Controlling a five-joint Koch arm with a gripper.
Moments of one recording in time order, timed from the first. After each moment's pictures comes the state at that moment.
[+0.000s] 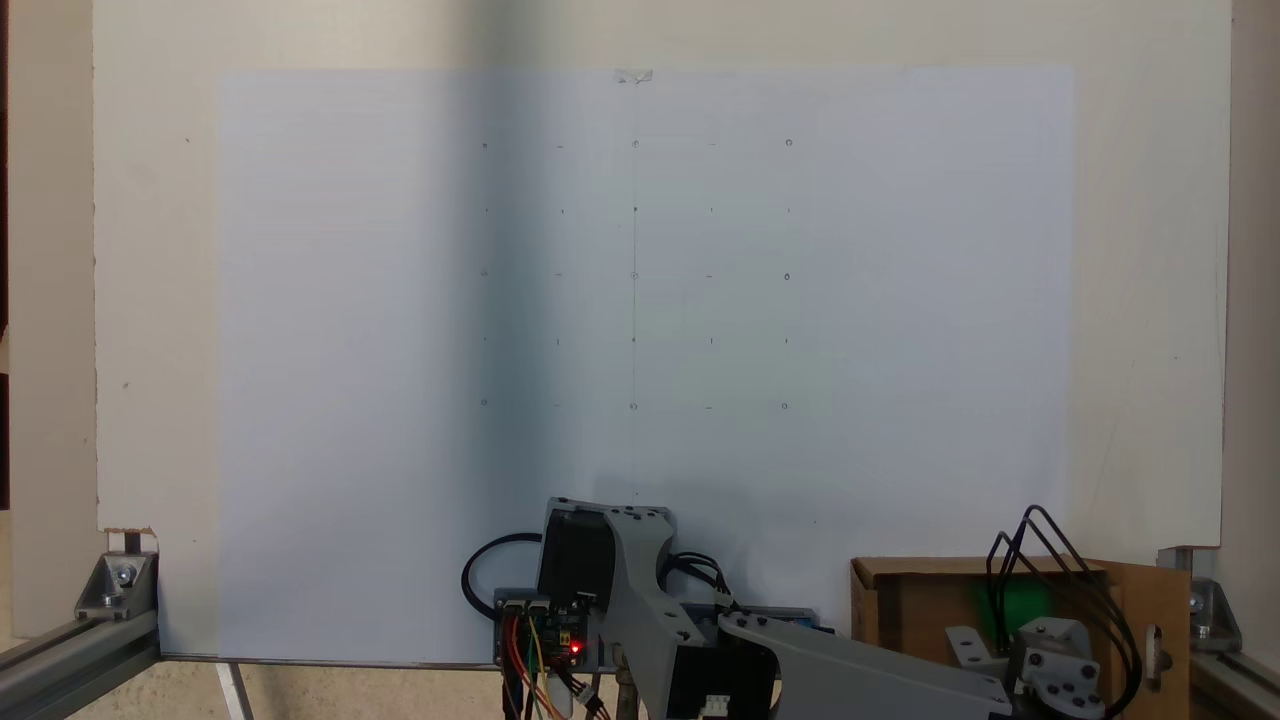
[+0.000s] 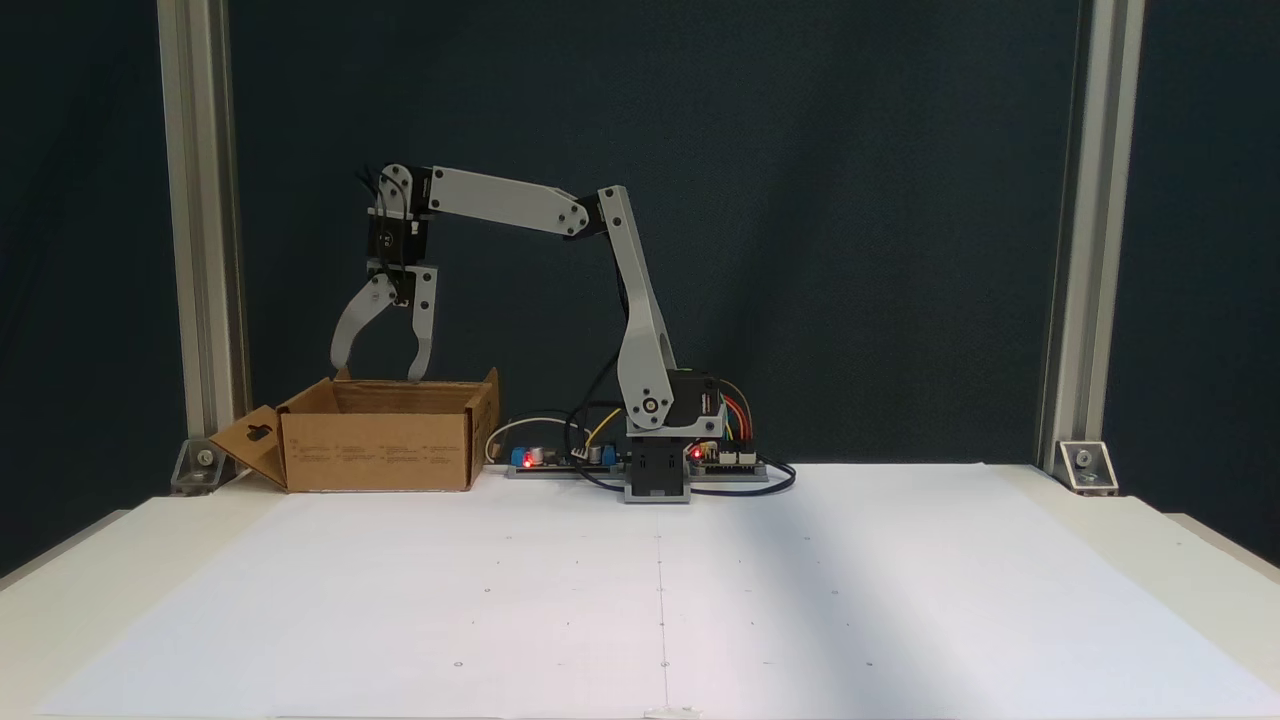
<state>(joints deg) 98.3 75.2 35.8 88.7 -20.8</state>
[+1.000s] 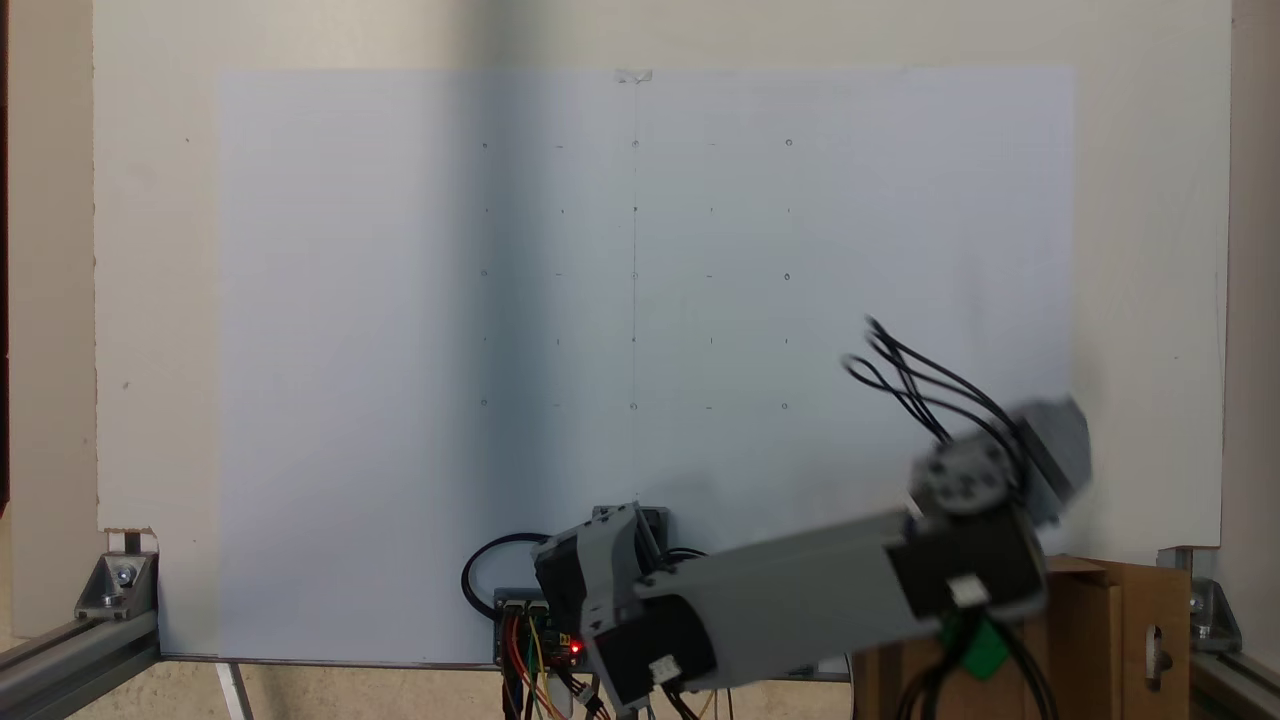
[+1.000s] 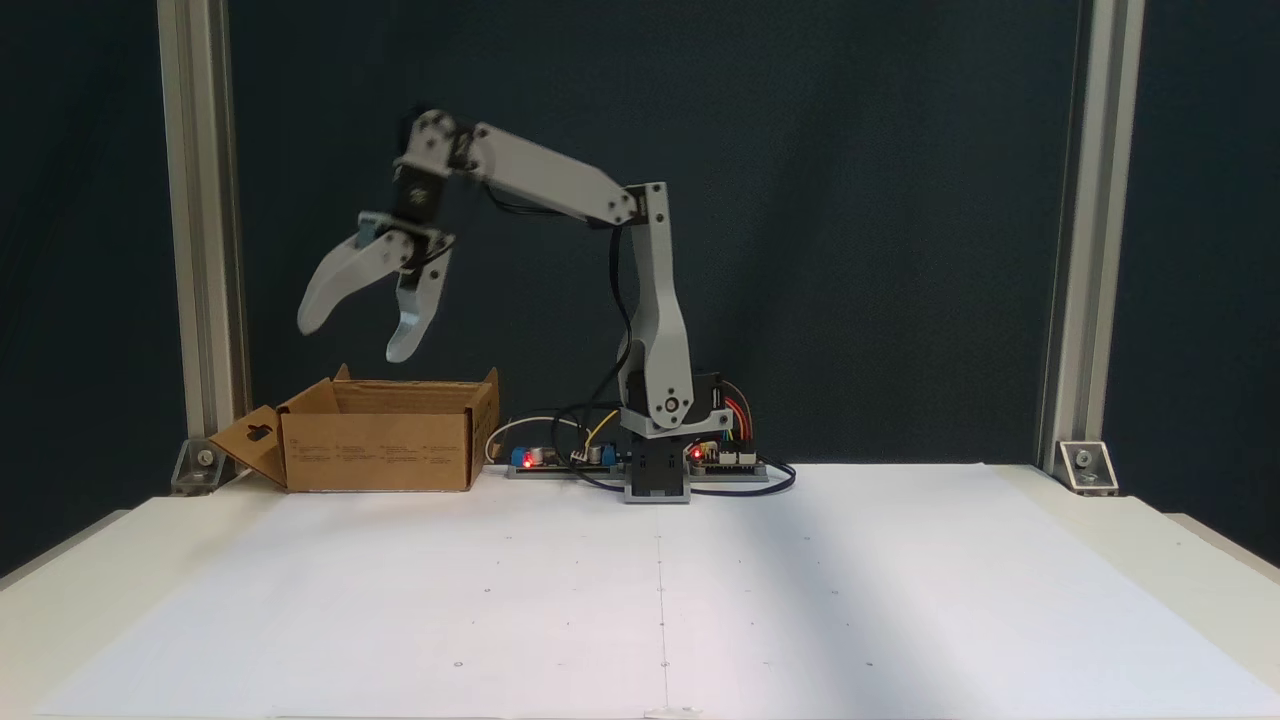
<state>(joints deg) 62.8 85.1 35.7 88.7 -12.9</state>
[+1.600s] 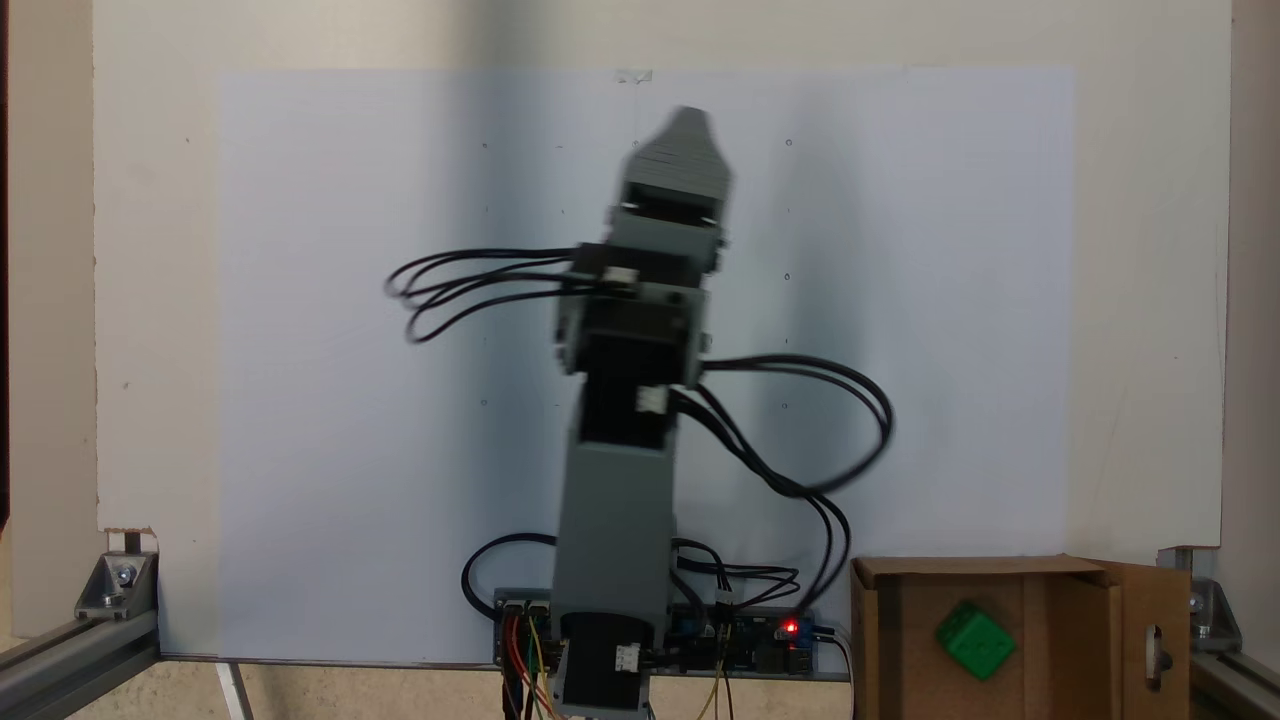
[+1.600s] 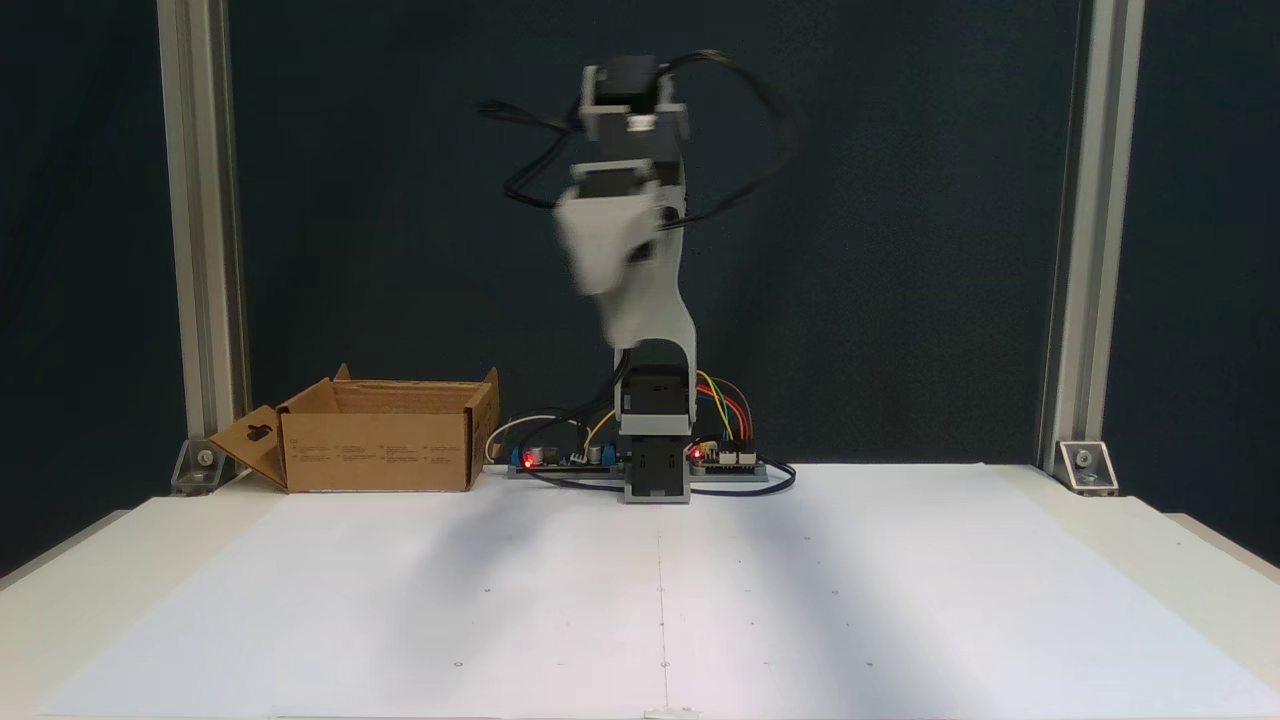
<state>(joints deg) 2.7 90.3 36.3 85.1 3.3</state>
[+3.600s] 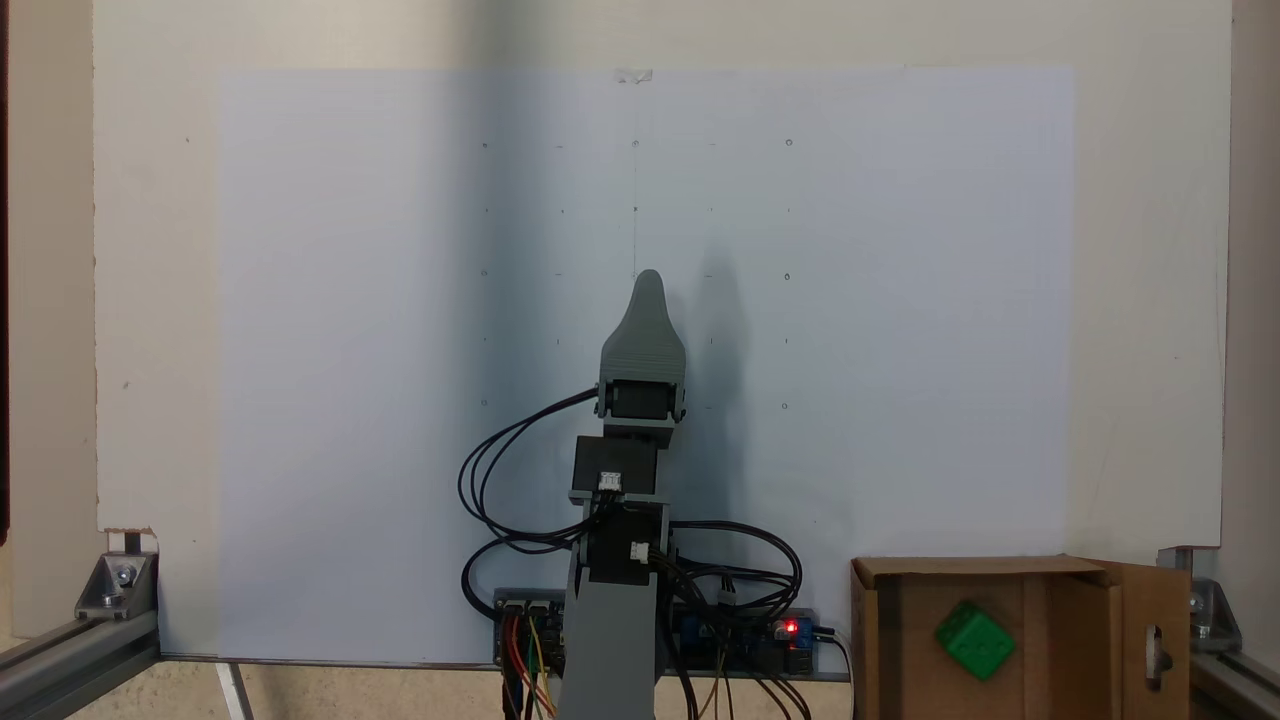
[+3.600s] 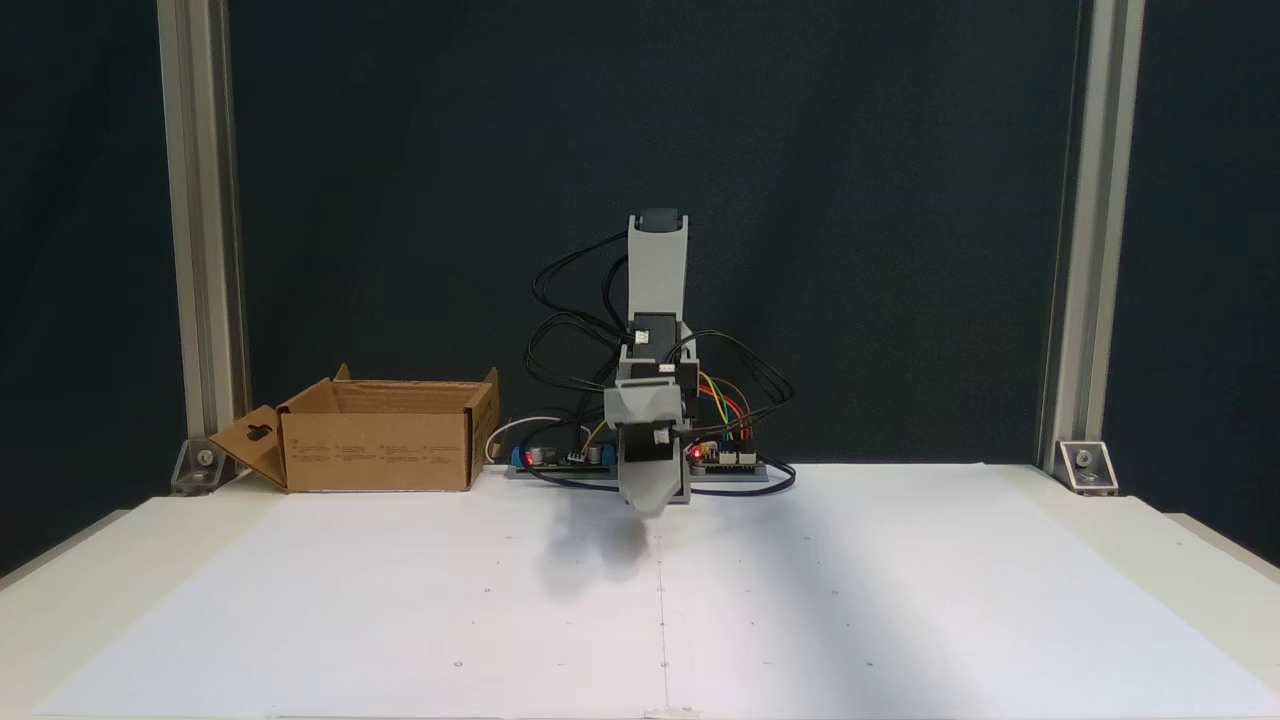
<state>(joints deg) 3.0 129.5 151.4 -28.5 3.1</state>
